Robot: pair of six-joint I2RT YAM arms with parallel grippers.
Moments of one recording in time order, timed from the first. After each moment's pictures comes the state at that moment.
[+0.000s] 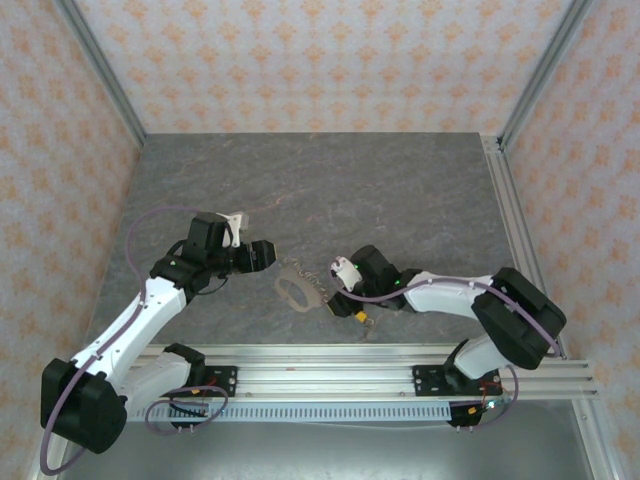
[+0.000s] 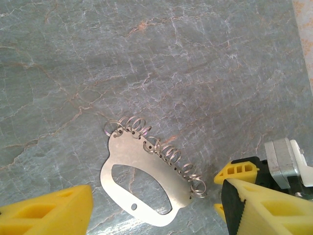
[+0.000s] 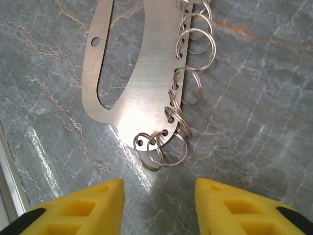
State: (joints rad) left arm -0.29 1.00 0.71 -0.49 0.31 -0.51; right arm 0.79 1.47 0.59 -0.04 -0.36 0.07
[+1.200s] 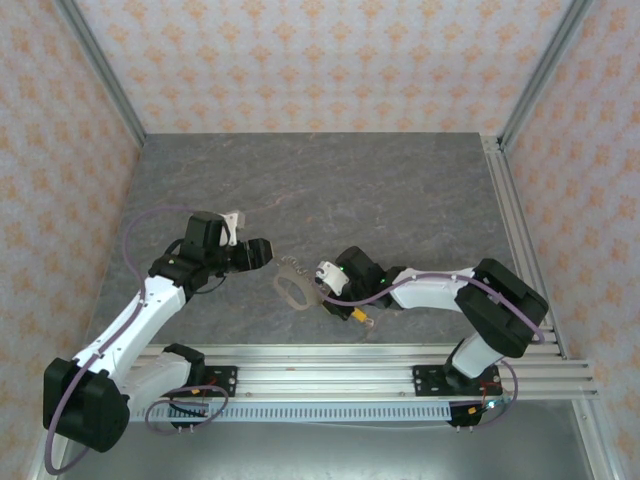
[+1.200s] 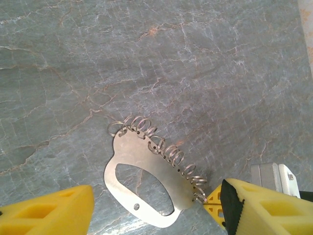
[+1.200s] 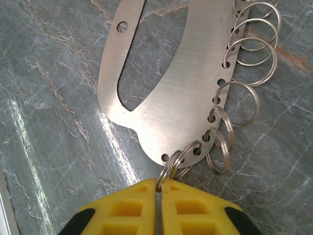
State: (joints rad) left arm -0.26 1.01 0.71 -0.49 0.32 -0.51; right arm 0.86 1.57 0.67 -0.06 -0.33 -0.06
